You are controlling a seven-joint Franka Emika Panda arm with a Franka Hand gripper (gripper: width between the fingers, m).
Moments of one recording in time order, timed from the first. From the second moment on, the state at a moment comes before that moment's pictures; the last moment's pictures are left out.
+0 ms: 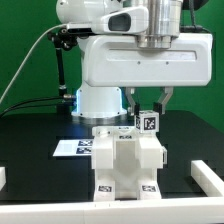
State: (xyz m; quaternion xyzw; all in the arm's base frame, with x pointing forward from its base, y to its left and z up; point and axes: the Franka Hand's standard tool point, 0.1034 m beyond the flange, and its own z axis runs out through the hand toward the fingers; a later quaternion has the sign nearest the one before) arm 0.581 0.040 0.133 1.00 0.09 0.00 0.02
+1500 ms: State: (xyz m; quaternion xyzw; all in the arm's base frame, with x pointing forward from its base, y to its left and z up) arm 0.581 0.040 0.130 1.00 0.08 0.00 0.02
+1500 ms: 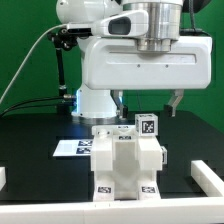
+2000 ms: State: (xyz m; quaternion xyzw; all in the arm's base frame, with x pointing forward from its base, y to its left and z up) arm 0.586 0.038 0.123 1.00 -0.04 0.02 -0.04
